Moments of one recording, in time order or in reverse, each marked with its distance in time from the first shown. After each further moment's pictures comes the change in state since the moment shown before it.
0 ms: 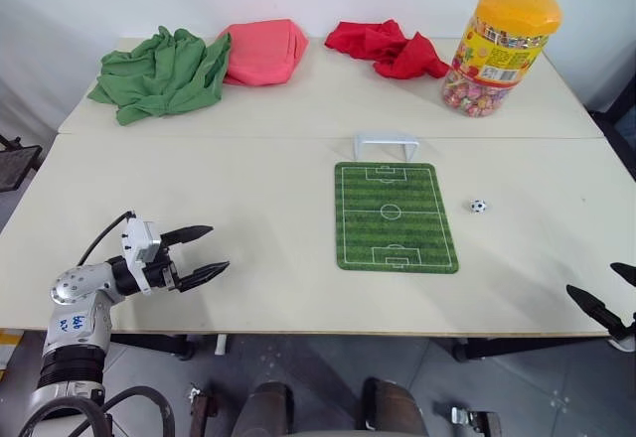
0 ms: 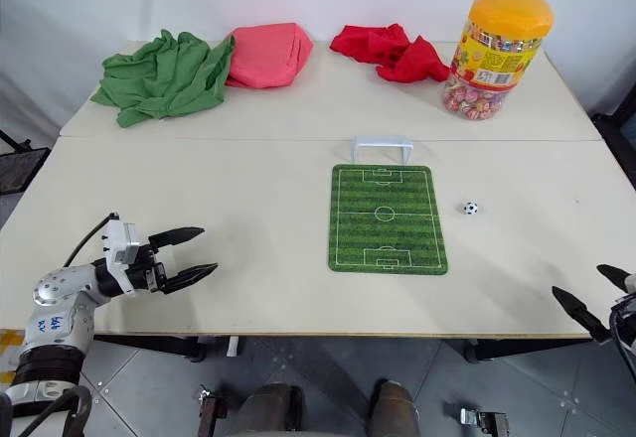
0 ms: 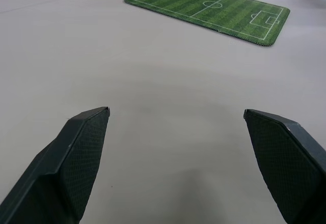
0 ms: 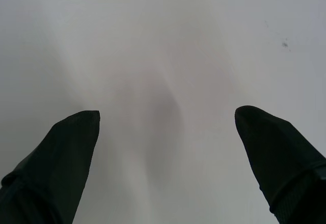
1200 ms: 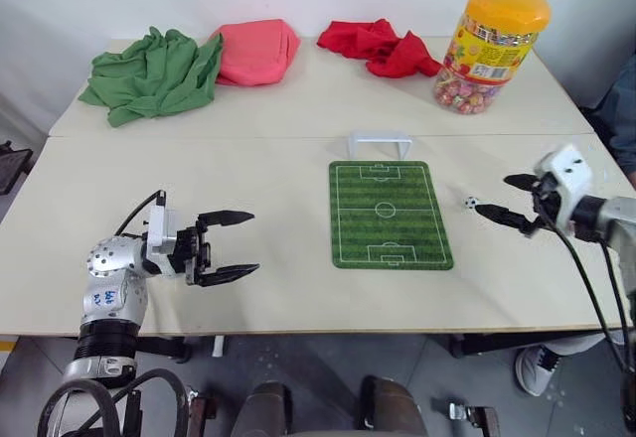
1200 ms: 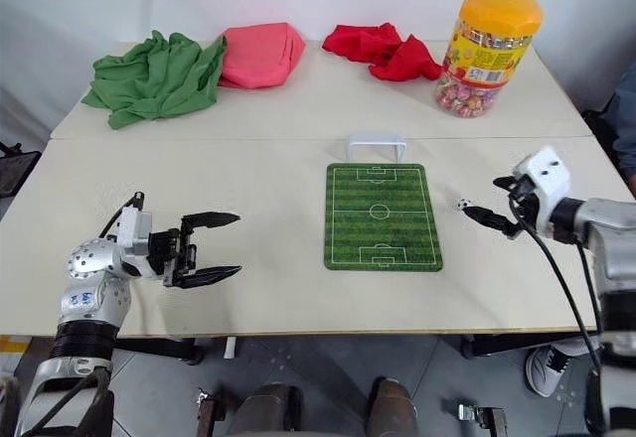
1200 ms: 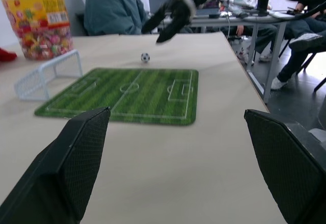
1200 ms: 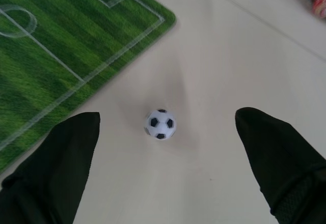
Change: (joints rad) left arm -0.118 -0.110 -0.054 -0.106 -0.146 -0.035 -0.237; right arm -0.836 -0.043 0.565 0.243 -0.189 0.281 0.054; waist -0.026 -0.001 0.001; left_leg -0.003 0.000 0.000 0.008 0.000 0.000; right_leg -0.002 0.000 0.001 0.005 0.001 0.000
